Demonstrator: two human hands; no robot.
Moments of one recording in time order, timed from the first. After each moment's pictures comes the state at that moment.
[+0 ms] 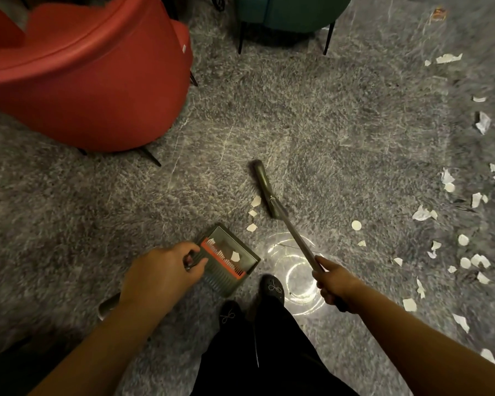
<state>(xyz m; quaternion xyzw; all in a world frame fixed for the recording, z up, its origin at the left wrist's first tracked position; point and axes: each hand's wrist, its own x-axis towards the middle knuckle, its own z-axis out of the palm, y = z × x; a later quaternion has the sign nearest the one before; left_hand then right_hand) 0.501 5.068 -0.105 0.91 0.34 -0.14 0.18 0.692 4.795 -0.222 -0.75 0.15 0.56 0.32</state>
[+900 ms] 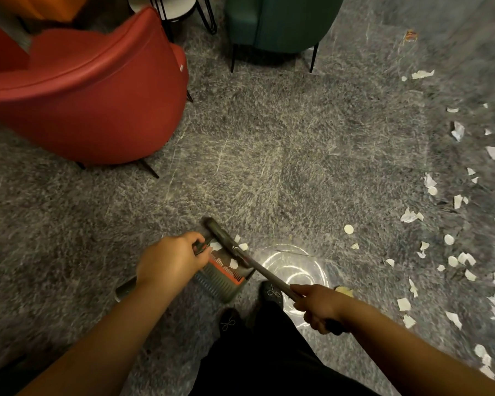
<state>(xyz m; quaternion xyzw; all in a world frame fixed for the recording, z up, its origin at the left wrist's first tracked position) 0.501 5.080 -0.110 0.92 0.33 -0.14 0.15 0.634 4.807 -0.166 -0.69 0.08 0.69 0.22</state>
